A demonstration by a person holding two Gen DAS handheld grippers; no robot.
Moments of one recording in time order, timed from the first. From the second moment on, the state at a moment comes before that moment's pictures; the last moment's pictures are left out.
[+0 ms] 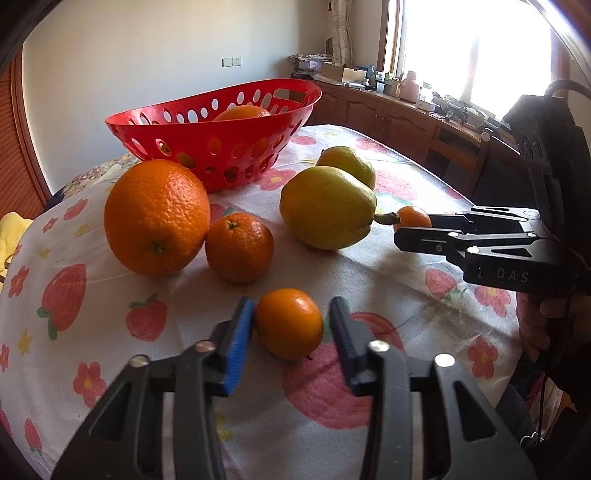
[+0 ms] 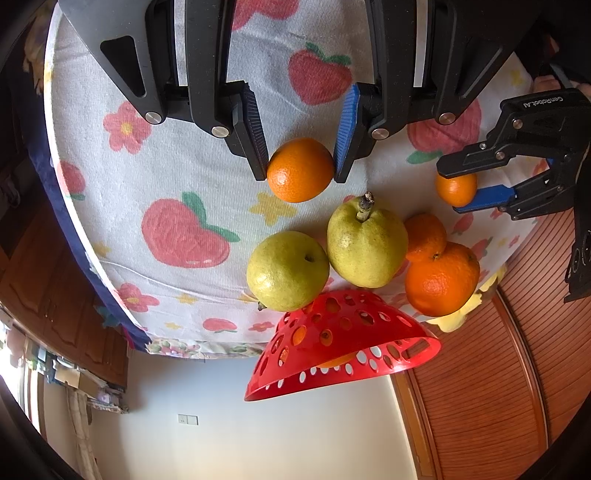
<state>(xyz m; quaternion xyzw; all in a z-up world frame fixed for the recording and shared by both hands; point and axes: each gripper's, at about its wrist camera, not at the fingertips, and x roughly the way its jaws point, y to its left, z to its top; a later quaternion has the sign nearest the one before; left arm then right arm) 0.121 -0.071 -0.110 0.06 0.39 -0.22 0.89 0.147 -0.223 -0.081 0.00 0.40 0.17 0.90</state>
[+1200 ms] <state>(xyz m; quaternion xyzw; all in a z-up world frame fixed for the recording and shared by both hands) 0.122 -0.034 -0.026 0.04 0.29 -0.20 0.93 0.146 -0.222 -0.037 -0.02 0.36 0.19 0.91</state>
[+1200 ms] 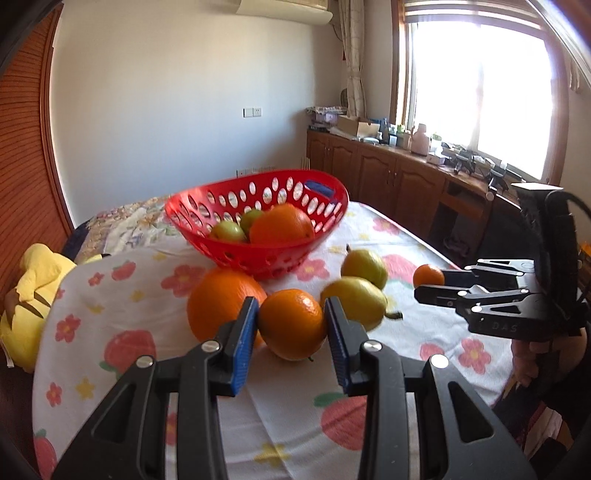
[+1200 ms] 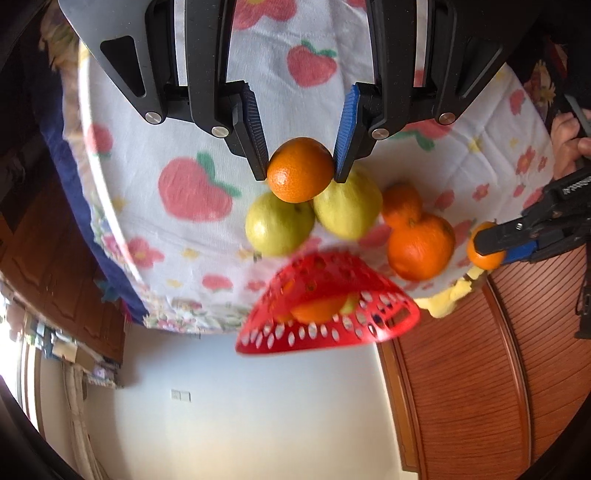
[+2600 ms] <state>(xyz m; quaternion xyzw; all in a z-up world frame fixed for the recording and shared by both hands) 0.278 -0.046 -0.036 0.05 0.32 -0.18 0.93 0.287 -0.170 -0.008 -0.05 0.34 0.26 0.90</state>
